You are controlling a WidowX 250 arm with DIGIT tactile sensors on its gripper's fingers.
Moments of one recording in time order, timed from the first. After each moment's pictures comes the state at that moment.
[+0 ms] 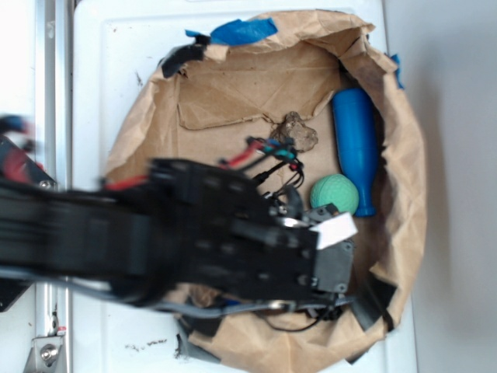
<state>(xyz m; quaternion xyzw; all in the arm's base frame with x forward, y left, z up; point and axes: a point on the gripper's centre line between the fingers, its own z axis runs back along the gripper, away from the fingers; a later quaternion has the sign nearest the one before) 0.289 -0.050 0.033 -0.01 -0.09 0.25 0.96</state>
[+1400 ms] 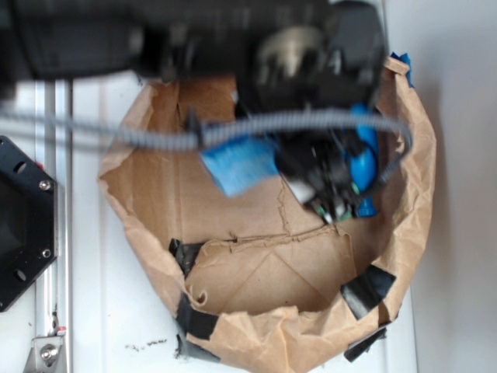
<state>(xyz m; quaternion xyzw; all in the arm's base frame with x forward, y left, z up) 0.271 0.024 0.164 -0.04 -0.06 0.23 0.97</state>
